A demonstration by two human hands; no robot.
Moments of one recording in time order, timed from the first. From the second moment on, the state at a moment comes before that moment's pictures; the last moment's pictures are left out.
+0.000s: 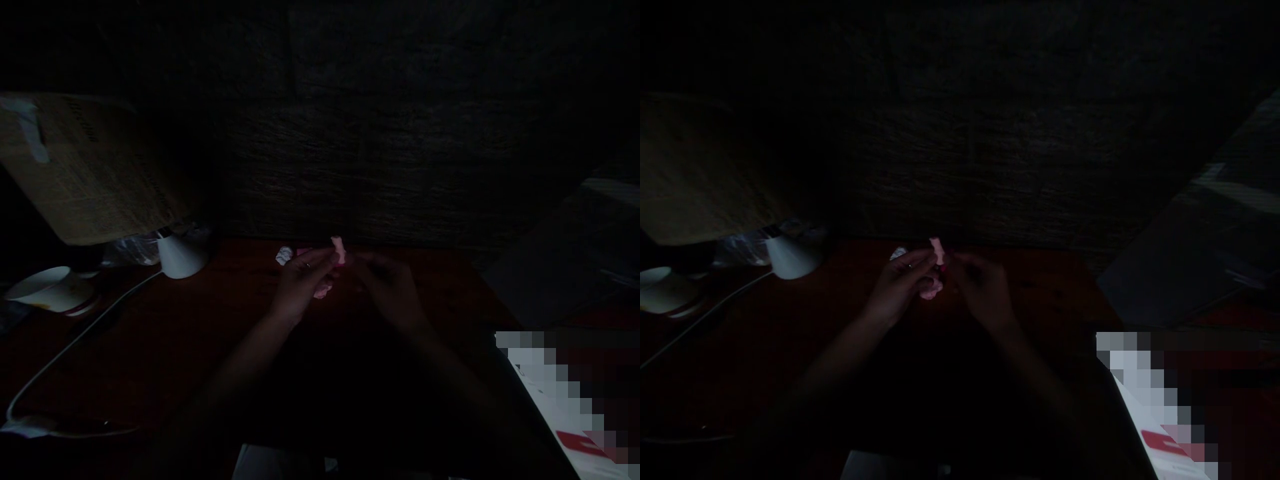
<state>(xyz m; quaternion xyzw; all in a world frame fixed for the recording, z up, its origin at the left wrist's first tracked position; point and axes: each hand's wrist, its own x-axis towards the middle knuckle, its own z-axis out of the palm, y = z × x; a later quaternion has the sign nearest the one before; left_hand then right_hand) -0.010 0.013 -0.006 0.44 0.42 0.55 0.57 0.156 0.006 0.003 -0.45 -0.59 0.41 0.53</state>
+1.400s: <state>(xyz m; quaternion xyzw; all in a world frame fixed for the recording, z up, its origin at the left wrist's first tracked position) -0.009 0.013 -0.005 0.45 0.43 0.55 0.56 0.166 0.010 0.008 -0.43 -0.61 0.43 0.50</state>
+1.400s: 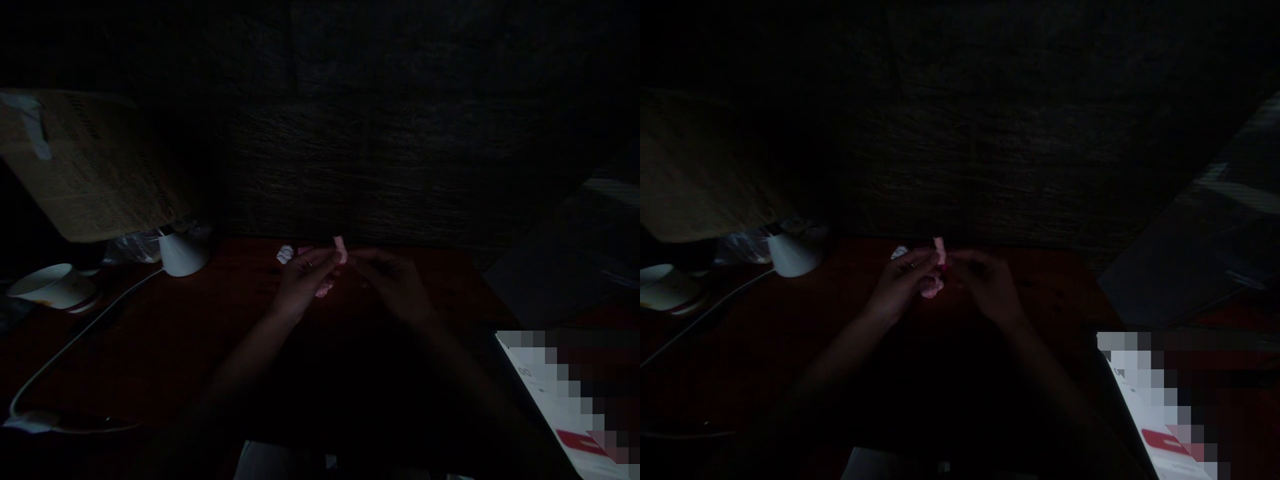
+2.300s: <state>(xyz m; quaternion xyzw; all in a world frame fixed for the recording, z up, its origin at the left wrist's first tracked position) -0.004 0.008 0.000 0.51 0.41 0.56 0.52 0.161 0.008 0.012 -0.44 -0.59 0.44 0.51</state>
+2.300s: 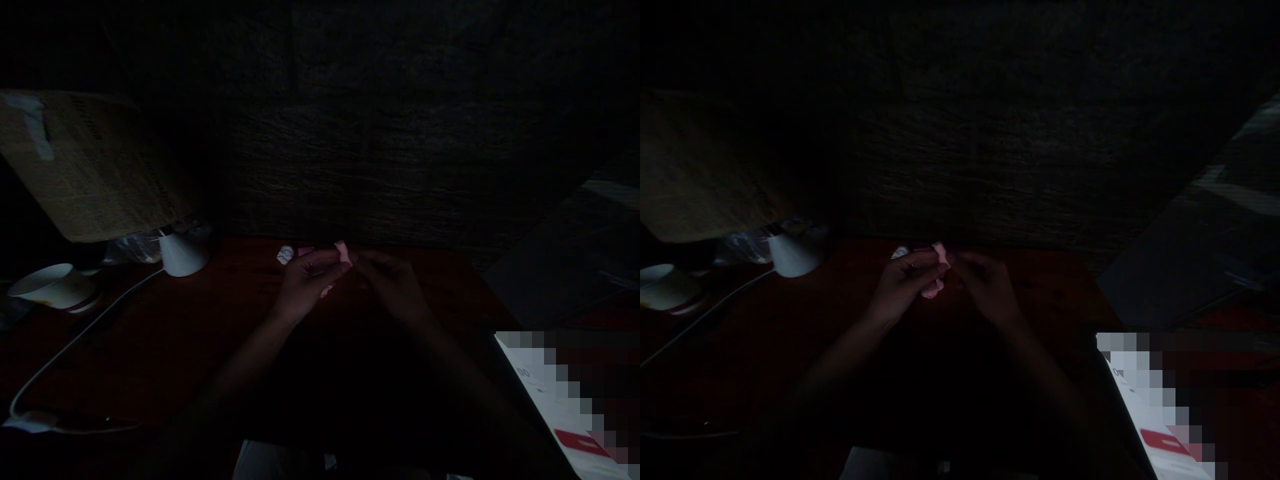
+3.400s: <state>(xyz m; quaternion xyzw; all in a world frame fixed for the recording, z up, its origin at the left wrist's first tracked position) -0.003 0.003 -0.001 0.52 0.42 0.59 0.46 0.153 0.011 0.001 -0.36 -0.48 0.61 0.52</state>
